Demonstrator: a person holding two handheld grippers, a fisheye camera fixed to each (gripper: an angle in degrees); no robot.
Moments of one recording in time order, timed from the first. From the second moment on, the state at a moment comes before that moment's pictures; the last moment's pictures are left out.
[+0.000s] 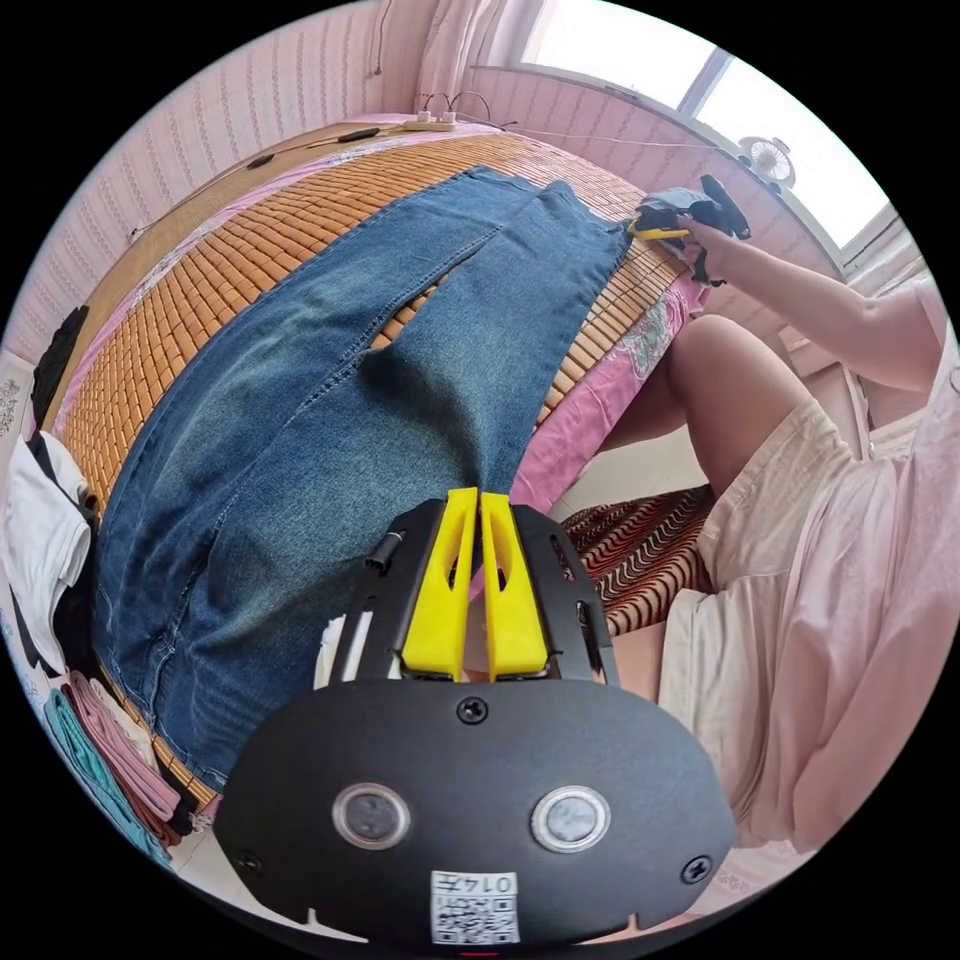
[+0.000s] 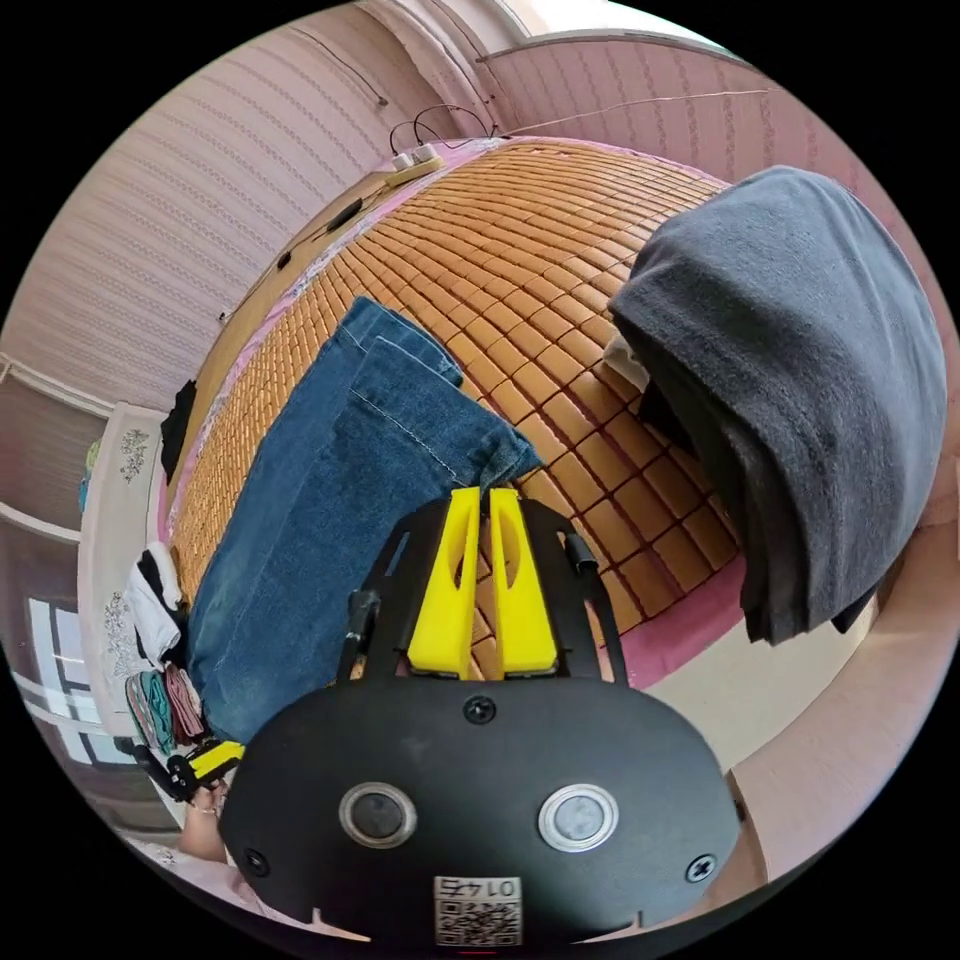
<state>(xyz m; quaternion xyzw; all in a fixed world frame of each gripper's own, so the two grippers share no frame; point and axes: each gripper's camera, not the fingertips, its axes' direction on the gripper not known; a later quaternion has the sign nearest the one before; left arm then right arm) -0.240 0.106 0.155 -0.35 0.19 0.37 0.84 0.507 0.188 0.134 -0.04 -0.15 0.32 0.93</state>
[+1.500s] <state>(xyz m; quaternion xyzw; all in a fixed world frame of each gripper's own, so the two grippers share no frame) -0.156 0.120 0.226 -0.33 0.07 0.37 0.86 0.441 0.066 0.144 -0.06 0.03 0.17 0.98</state>
